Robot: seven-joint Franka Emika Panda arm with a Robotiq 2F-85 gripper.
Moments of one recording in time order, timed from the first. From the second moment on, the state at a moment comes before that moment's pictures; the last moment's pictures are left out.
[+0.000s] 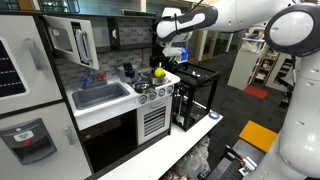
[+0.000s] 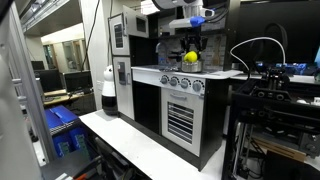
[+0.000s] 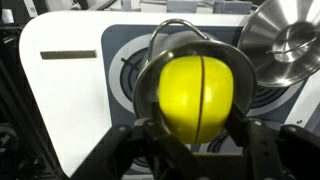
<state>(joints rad) 0.03 0.22 0.01 -1.68 0.05 2.13 0.00</state>
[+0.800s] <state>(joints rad) 0.03 0.25 0.01 -1.68 0.05 2.18 -0.03</state>
